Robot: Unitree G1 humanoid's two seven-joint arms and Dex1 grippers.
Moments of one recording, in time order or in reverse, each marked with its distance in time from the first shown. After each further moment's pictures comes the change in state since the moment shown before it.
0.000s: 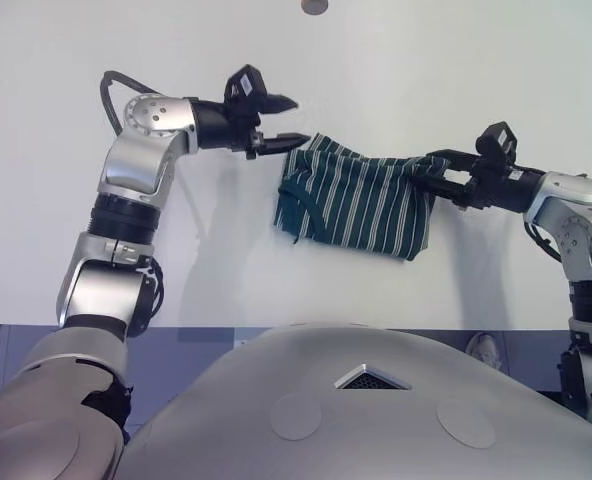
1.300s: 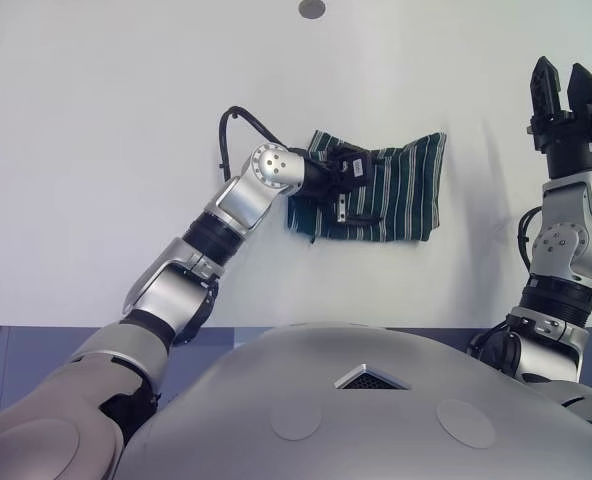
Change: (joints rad) left arm 0.012 -0.254 -0.371 0.123 0.241 -0.216 0.112; right arm -0.024 0.377 -0.385 0.065 0.021 -0.492 -0.481
